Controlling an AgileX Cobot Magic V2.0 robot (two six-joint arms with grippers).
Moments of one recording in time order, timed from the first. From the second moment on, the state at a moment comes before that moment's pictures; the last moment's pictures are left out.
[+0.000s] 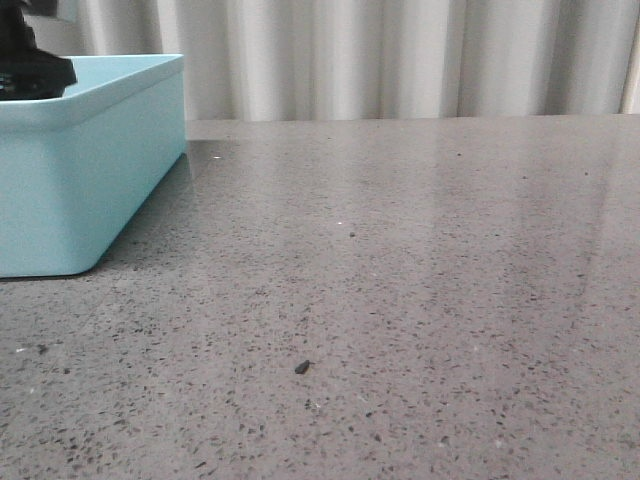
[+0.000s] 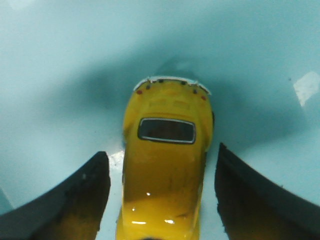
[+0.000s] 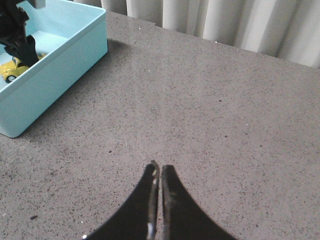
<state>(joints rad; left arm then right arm) -0.14 1.92 -1.74 0.02 1.24 0.20 0.36 0.65 -0.98 0.06 0.82 -0.08</state>
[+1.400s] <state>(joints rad) -0.14 0.27 -0.73 0.02 0.92 0.21 0.38 0.10 -0.61 -0.17 0.63 -0.08</state>
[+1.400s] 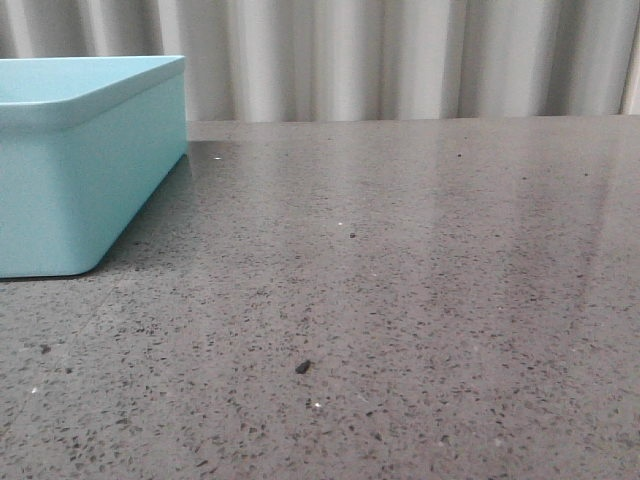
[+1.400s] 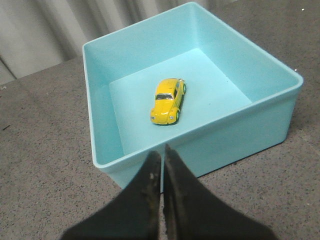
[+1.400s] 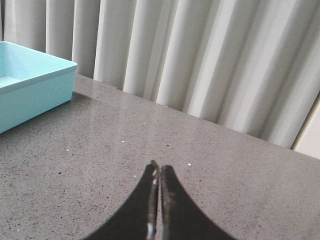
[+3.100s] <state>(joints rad) -0.17 0.00 0.00 0.17 0.26 -0.32 0.38 0.10 -0.61 -0.17 0.63 -0.08</state>
